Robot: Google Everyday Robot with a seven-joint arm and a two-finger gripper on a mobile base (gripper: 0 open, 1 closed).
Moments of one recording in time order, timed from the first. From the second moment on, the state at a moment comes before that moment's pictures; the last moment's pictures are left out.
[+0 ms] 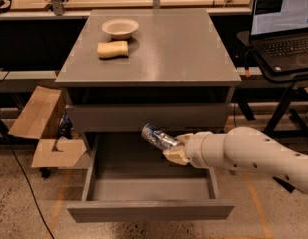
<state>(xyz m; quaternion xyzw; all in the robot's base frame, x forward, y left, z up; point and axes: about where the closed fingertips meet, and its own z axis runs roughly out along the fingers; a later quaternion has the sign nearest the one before) 0.533 -0.070 0.679 -0.42 0.81 0.15 0.39</state>
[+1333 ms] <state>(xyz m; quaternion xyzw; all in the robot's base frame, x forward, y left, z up) 0.565 -0.002 0.514 -0.36 0.82 0.23 0.37</state>
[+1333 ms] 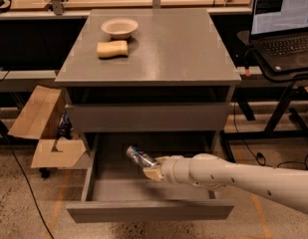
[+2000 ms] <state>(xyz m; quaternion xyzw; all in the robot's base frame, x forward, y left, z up) 0.570 -0.003 0.494 -0.34 0.83 0.24 0.36</state>
